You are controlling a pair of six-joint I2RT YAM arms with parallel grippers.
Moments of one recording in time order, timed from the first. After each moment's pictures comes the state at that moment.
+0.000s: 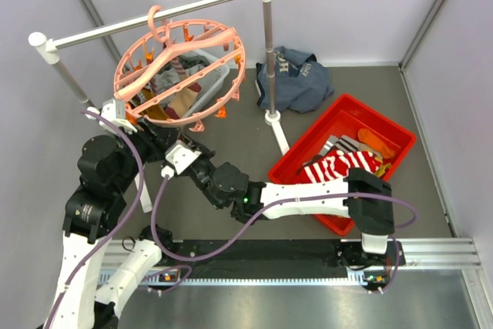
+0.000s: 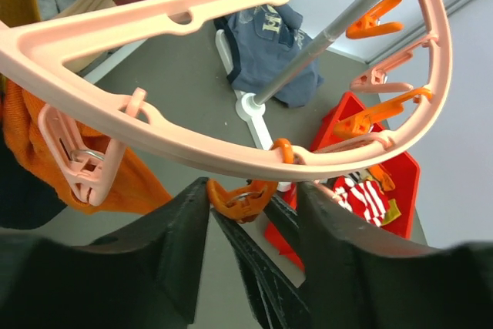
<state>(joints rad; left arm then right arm) -0.27 0.64 1.15 -0.69 0.04 -0.59 1.43 1.84 1.39 0.76 0.66 -0.61</state>
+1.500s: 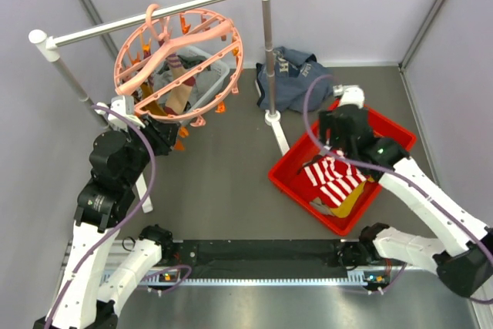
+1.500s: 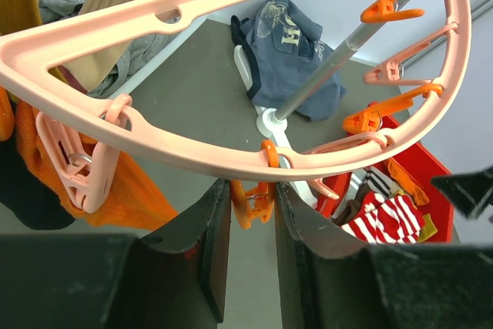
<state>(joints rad) -0.27 0.66 1.06 -0.55 -0.01 -0.51 0.66 1.05 1.05 -0.60 0.52 0.26</state>
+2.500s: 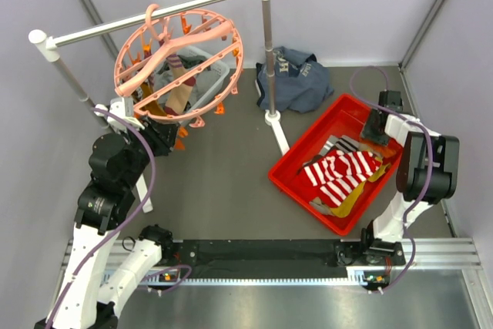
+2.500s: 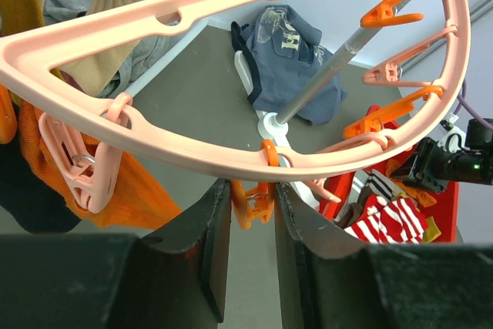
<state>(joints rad) -0.27 0.64 1.04 -0.53 -0.01 -0.50 -0.15 1.75 1.08 -0.37 0.12 0.26</state>
